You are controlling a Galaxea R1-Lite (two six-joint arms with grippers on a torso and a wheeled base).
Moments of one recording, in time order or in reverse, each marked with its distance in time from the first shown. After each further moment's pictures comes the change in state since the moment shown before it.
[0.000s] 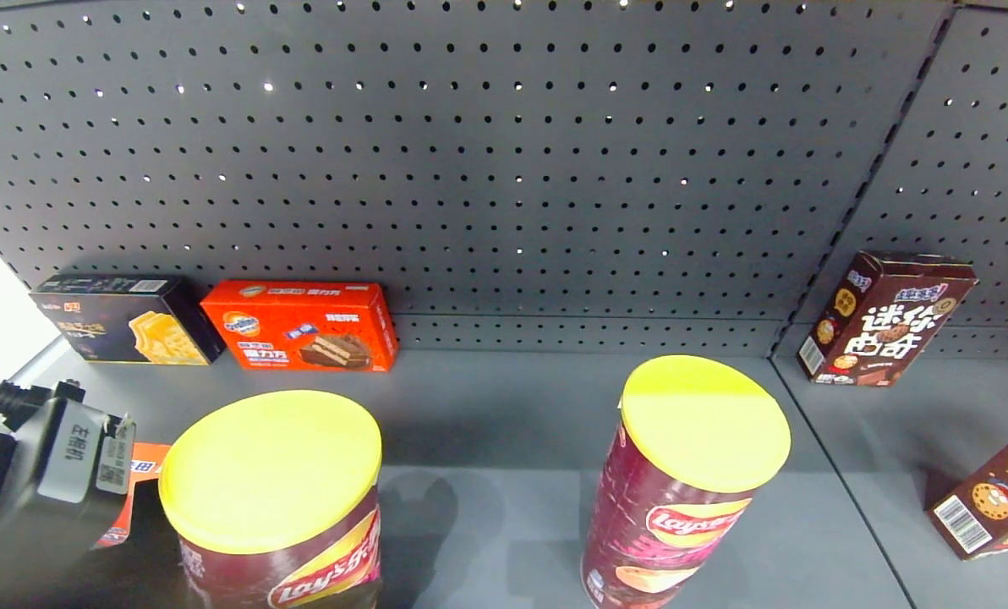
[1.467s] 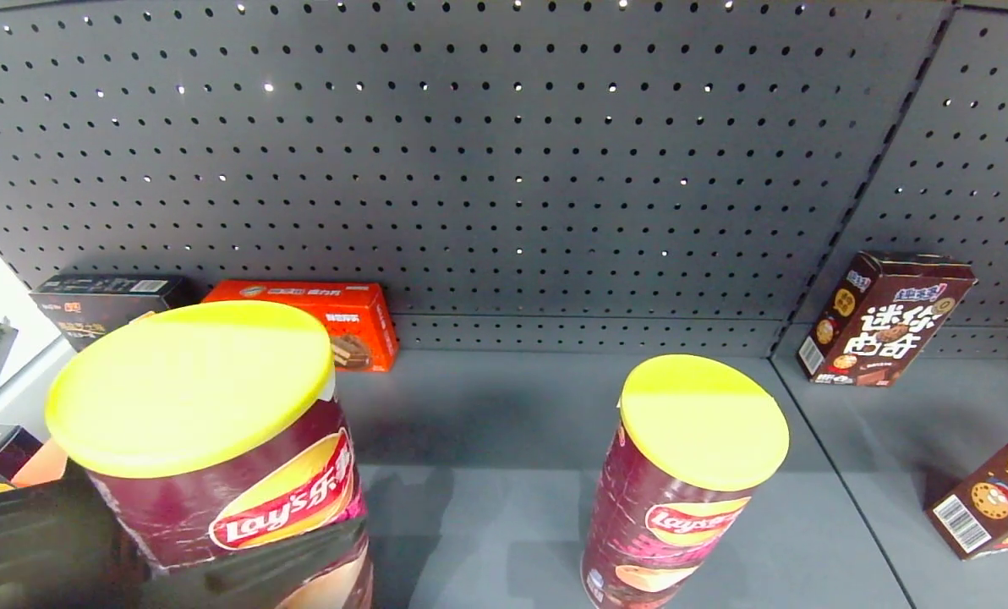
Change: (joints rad) left arm 0.008 -0.022 -0.099 -0.001 -0.010 -0.006; right arm -0.228 -0.223 0.005 0.006 0.448 0.130
